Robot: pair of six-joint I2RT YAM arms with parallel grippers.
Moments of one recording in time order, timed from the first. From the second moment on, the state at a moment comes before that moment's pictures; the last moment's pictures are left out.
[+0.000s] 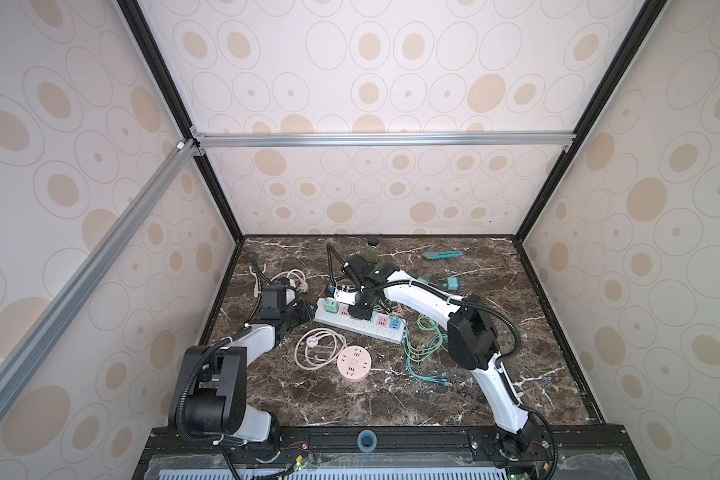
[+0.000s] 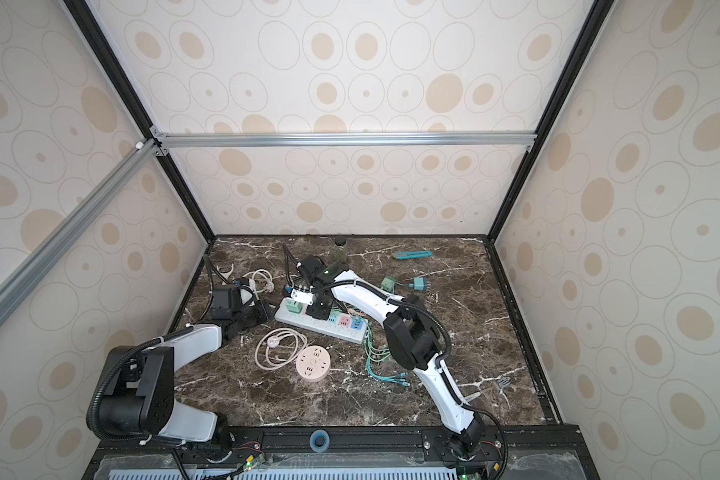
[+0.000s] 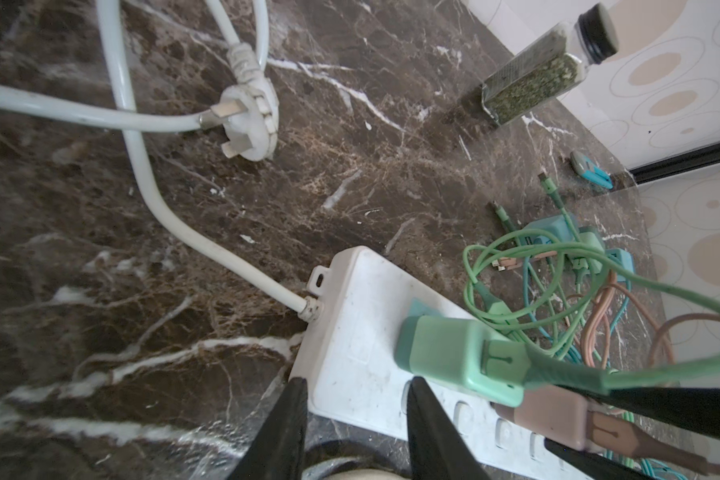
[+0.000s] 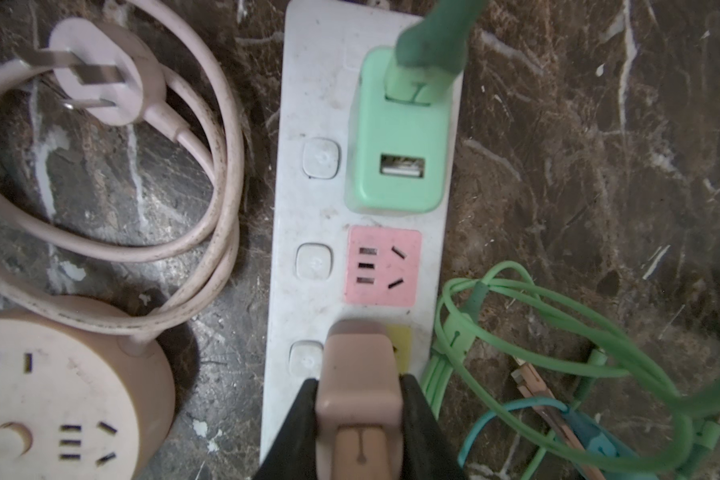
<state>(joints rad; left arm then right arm) -0.03 1.45 0.63 0.09 0.34 -0.47 0.82 2.30 2.04 -0.93 -0.08 -0.56</state>
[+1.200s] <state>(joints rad) 0.00 1.15 0.57 -0.02 0.31 -0.49 0.81 2.32 2.08 -0.97 -0.08 -0.51</state>
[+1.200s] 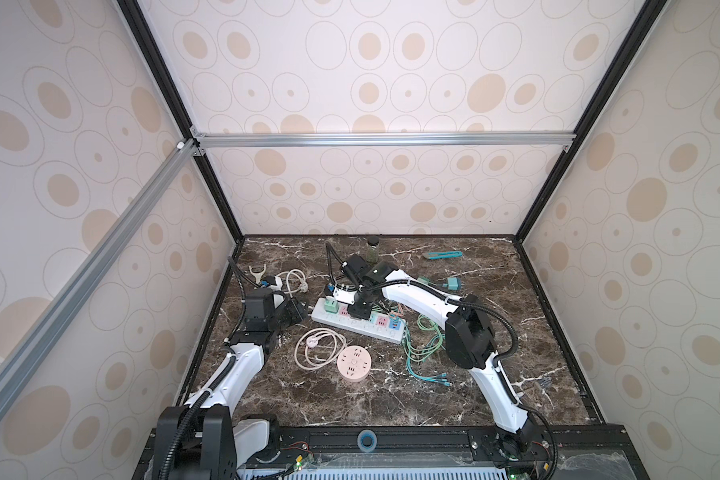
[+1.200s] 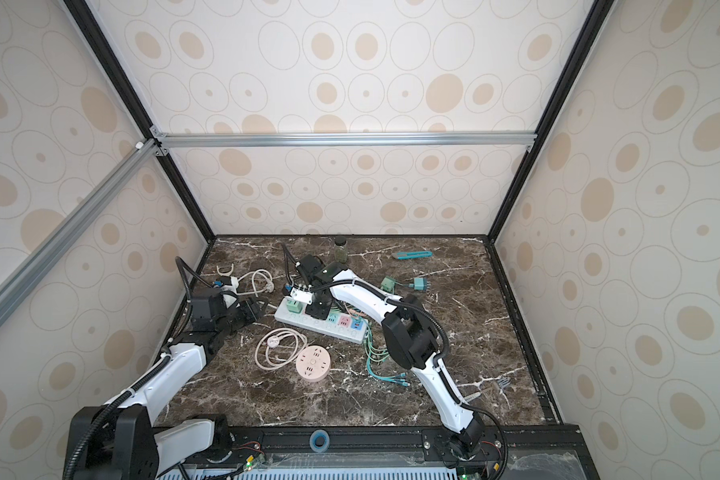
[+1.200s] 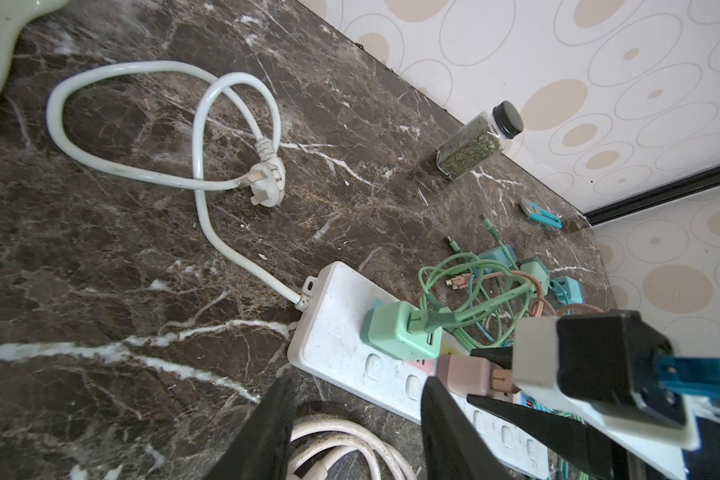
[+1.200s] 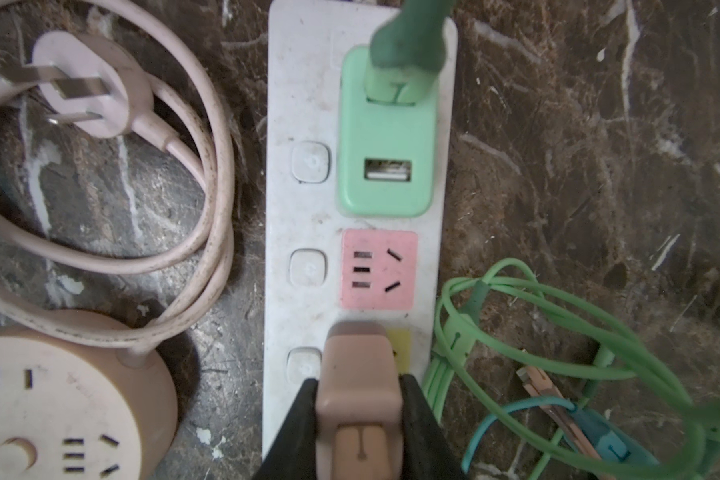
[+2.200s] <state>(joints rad) 0.01 1.11 0.57 -0.04 0.30 -0.49 0.81 2.02 1.81 -1.00 -0.16 -0.37</state>
